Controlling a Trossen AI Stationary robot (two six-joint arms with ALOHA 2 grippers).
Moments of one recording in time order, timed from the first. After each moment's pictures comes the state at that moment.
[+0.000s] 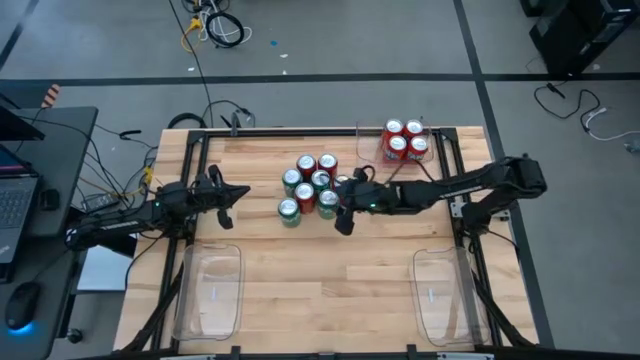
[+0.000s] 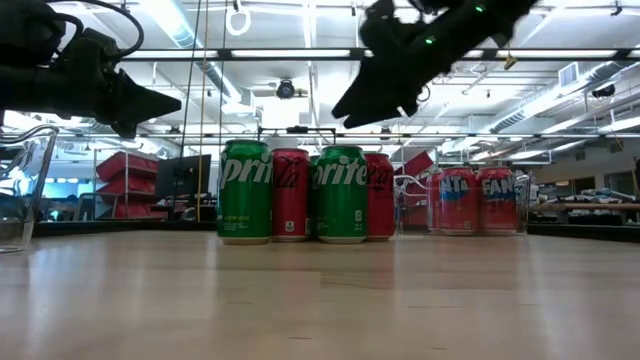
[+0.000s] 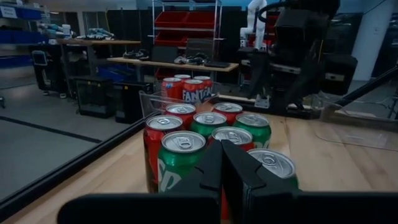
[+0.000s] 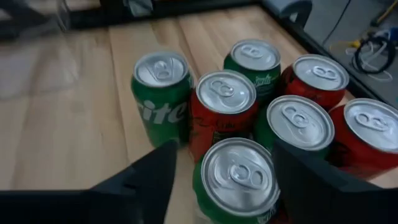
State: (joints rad) left arm 0.21 0.06 0.01 0.09 -0.11 -0.06; right arm 0.02 1.55 0.96 -0.01 0.32 0.19
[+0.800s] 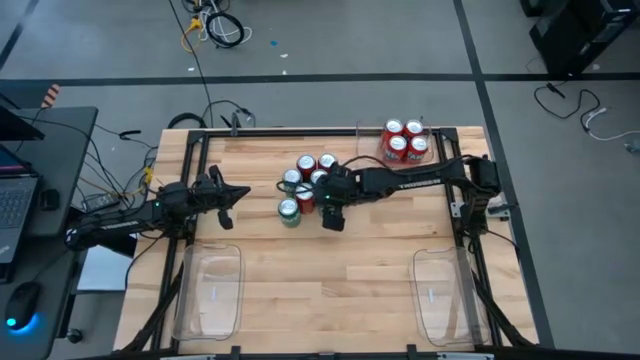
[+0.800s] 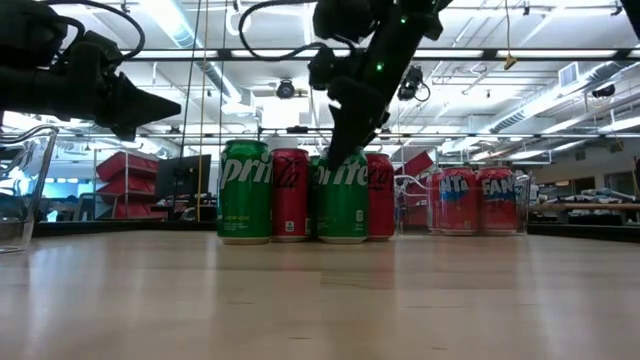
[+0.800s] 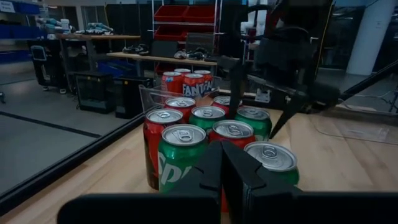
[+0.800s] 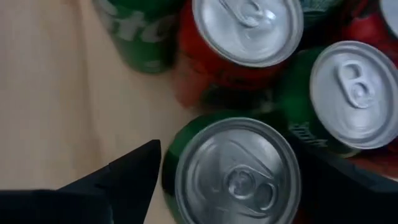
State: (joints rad) left arm 0.21 0.06 0.01 0.07 -0.10 -0.06; right arm -0.06 1.87 1.43 -0.63 0.18 0.06
